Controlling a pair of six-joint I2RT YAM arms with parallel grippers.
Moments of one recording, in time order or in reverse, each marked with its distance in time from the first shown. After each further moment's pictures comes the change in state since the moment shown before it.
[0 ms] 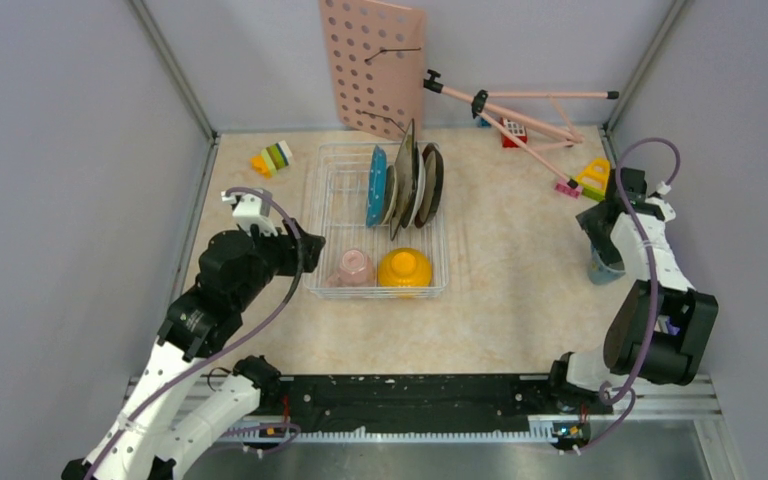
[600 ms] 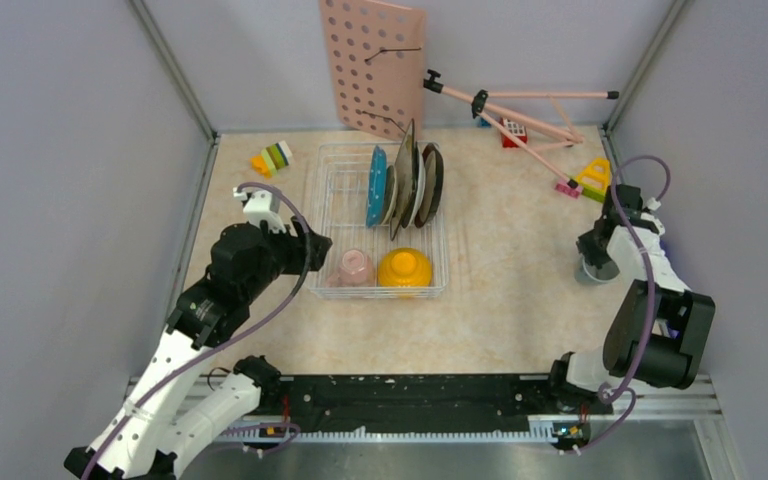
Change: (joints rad) left arm 0.000 0.045 -0.010 -0.002 0.025 -0.024; right arm -0.016 -0.002 -0.150 0.102 -0.084 -0.023
